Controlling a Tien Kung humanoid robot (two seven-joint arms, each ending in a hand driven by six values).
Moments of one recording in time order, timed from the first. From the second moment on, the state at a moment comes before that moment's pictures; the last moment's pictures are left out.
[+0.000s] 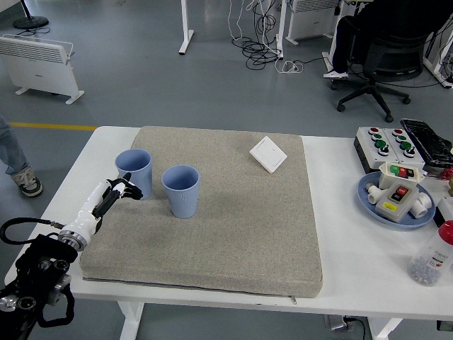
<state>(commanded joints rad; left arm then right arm) -0.48 0.24 -1.23 -0.81 1.27 -0.09 -0.28 0.09 -0.09 1.30 0.18 -1.22 0.00 -0.20</state>
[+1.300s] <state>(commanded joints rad) -0.86 0.33 -0.96 -1.14 2.06 -0.37 0.04 0.07 -0.11 1.32 0.18 -1.21 0.00 -0.21</state>
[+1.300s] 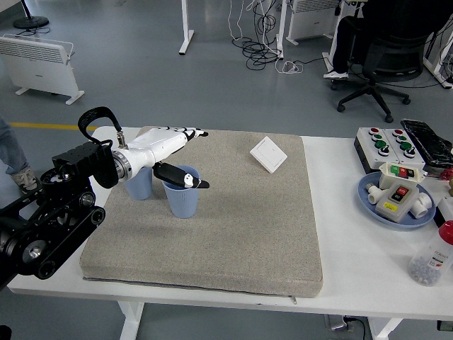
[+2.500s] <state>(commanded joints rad) -1.00 0.23 -0.83 -0.80 2.14 -0.44 0.00 0.08 -0.12 1.28 0.18 -1.21 0.00 -0.21</state>
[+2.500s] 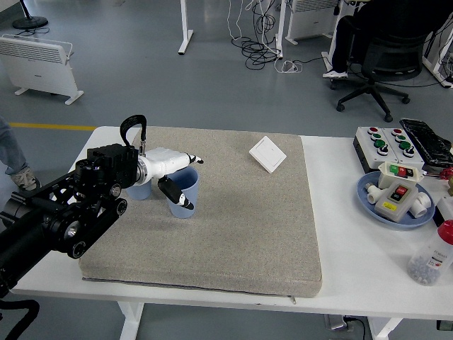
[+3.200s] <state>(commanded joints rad) -0.99 0.23 -0.83 -0.77 2.15 -0.41 -0.02 0.09 -0.12 1.28 0.18 -1.21 0.00 -0.21</state>
